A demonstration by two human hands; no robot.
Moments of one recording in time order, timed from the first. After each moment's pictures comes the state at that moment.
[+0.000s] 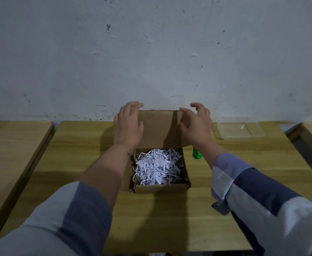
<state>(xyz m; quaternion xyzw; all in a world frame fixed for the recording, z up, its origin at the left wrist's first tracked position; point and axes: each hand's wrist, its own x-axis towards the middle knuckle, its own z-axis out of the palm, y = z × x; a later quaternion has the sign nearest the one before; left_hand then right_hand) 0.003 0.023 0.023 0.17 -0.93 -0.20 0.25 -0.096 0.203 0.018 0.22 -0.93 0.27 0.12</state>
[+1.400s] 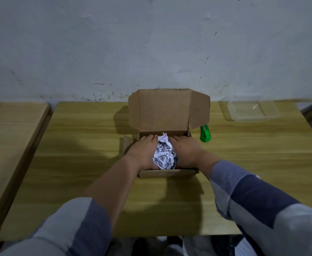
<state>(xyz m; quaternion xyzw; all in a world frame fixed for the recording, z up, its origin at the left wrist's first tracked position) 0.041 0.052 -0.059 0.03 -0.98 -0.14 -0.16 -0.040 0.202 -0.054 0.48 -0.87 -0.01 -0.13</state>
